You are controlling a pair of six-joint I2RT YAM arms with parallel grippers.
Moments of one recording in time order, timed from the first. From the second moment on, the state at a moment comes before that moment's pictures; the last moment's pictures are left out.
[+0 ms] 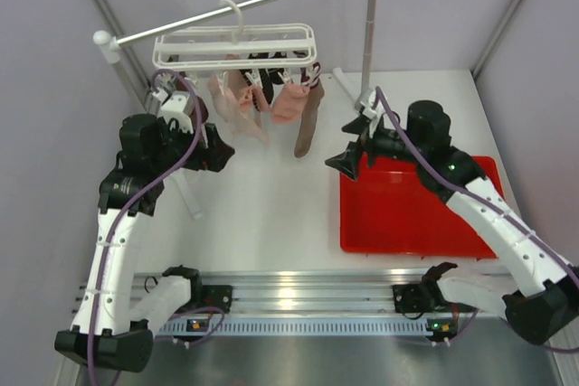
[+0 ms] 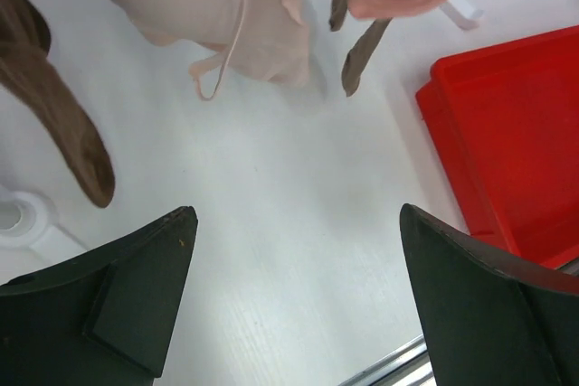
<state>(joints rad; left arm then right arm) -0.09 0.95 1.20 -0.69 0.40 -0.12 0.55 1.14 1.16 -0.27 -0.59 -0.18</state>
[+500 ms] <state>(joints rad) -0.09 0.78 0.93 -0.76 0.22 0.10 0.26 0.72 0.78 -0.41 -0.45 -0.20</state>
